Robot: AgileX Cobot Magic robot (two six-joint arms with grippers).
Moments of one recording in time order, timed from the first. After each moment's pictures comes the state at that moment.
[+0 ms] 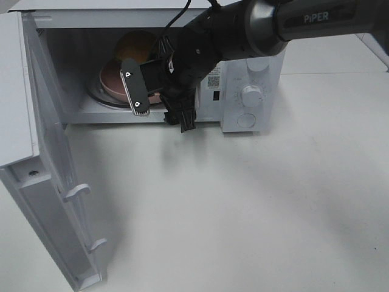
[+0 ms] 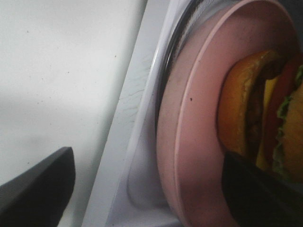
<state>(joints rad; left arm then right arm) 0.09 0.00 -0.53 -0.27 1.10 0.24 0.67 2.23 -1.67 -0.31 0.35 -1.07</state>
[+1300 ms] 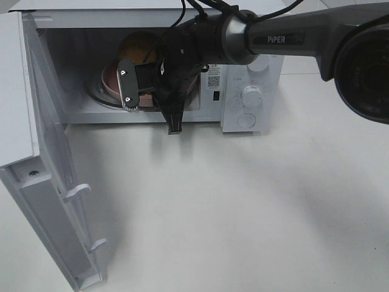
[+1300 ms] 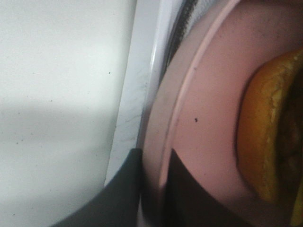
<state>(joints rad) 0.09 0.00 -0.53 -0.27 1.10 0.24 0.65 2.40 -1.91 -0.16 0.48 -1.10</state>
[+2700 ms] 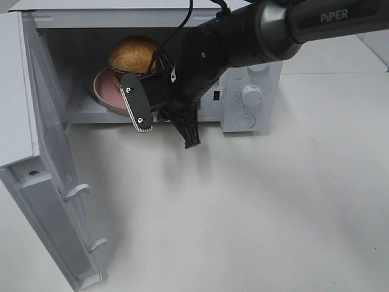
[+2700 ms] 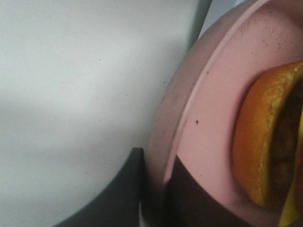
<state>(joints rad) 0.09 0.00 -0.53 -0.27 1.10 0.24 0.68 2.14 -1.53 -0.14 0.34 -1.26</state>
